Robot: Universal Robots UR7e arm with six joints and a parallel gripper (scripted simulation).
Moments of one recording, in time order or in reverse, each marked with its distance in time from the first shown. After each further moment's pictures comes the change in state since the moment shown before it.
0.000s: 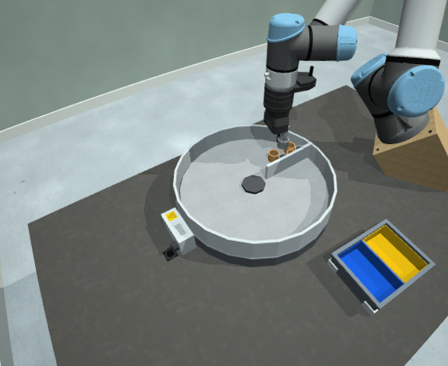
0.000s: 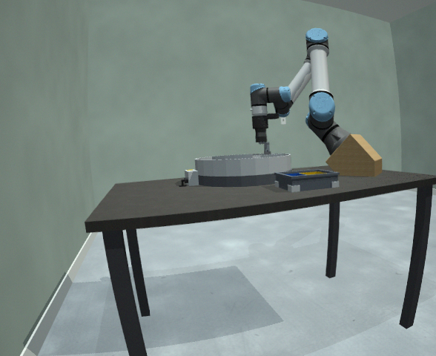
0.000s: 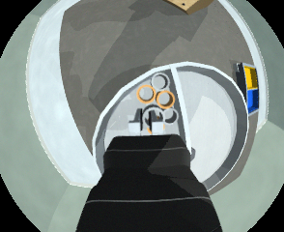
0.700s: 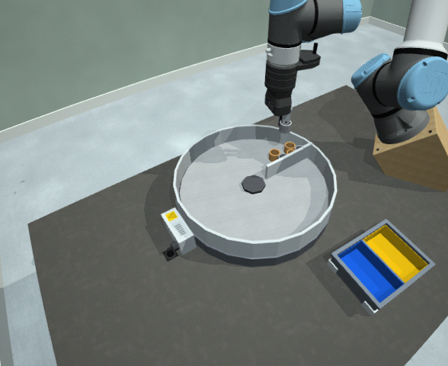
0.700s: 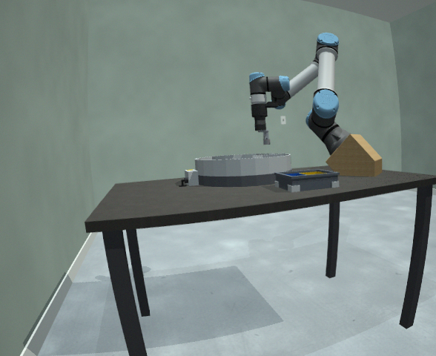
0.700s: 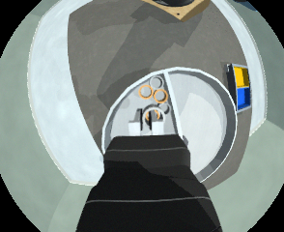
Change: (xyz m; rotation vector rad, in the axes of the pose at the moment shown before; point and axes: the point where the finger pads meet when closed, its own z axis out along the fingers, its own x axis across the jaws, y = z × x) arm 0.000 0.000 -0.057 -0.002 0.001 0.000
